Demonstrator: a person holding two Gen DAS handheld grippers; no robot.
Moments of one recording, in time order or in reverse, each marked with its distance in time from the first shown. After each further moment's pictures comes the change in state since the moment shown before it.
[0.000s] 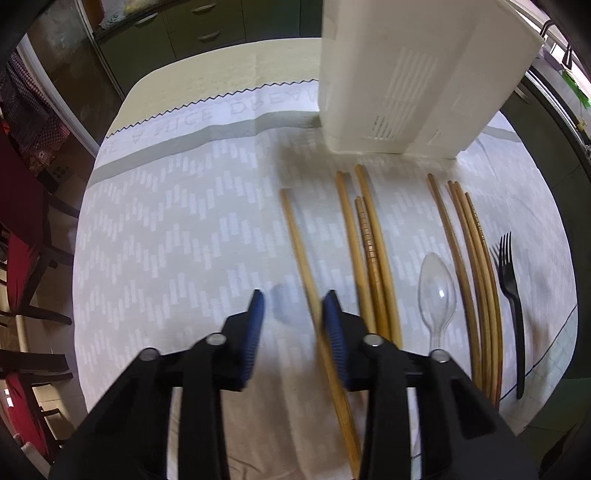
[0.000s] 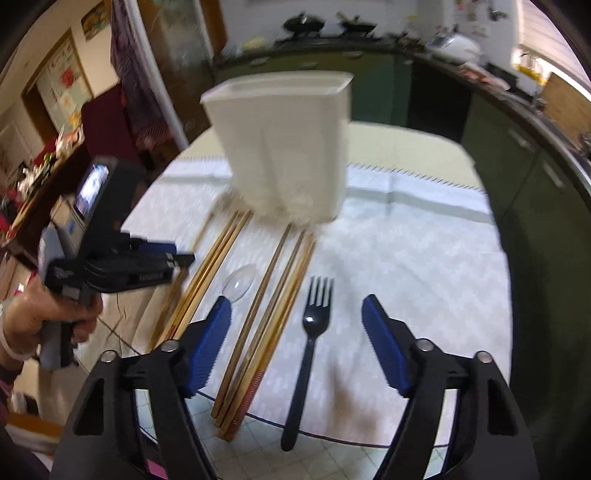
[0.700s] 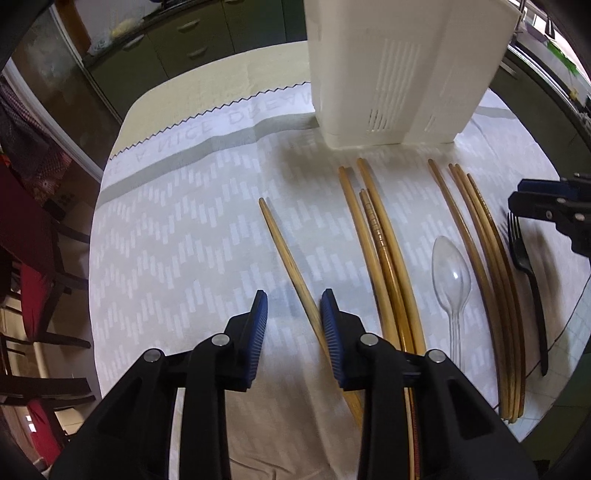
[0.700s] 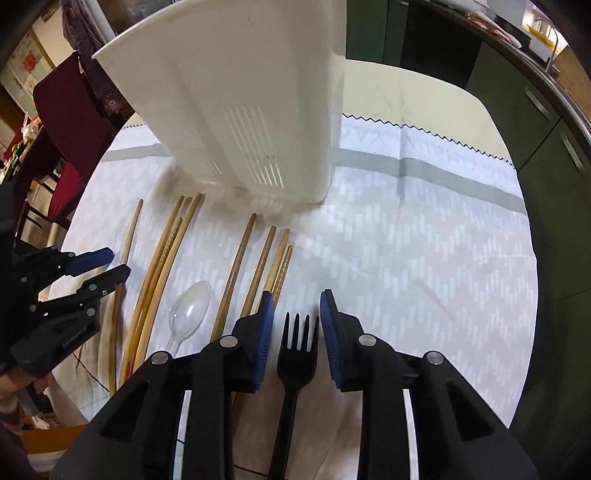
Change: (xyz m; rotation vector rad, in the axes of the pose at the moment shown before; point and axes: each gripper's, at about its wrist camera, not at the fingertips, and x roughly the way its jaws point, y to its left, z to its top) left arm -0.002 -0.003 -0.004 0.103 -0.032 0.051; right arm 0.088 -0.026 0.048 0.053 0.239 -0.069
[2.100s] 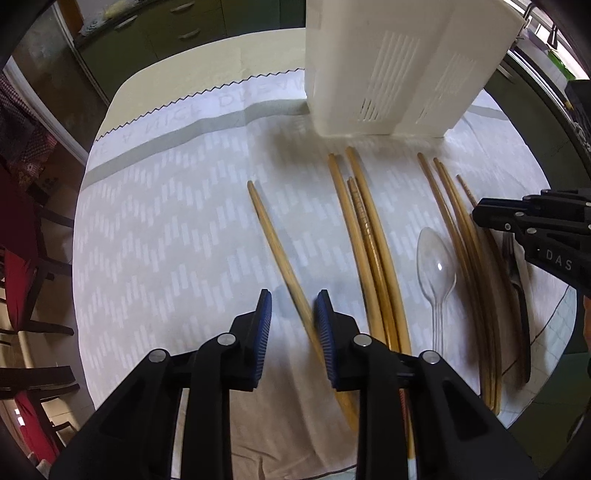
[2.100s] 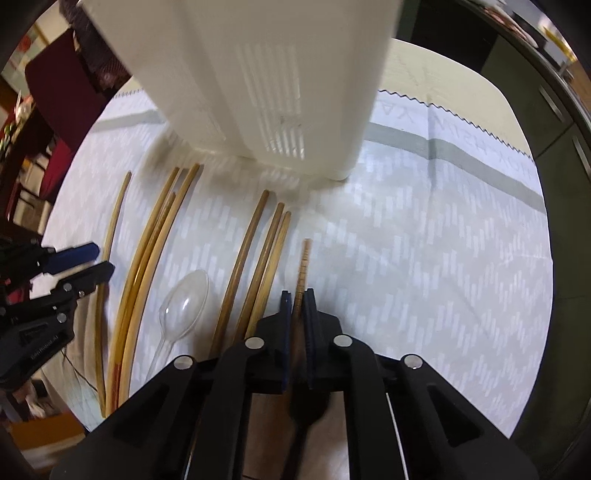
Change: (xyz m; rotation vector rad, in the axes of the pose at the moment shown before) left arm 0.001 0.002 0.003 -0.034 0.050 -0.090; right arm 0.039 0.027 0.010 -0.019 0.094 -0.020
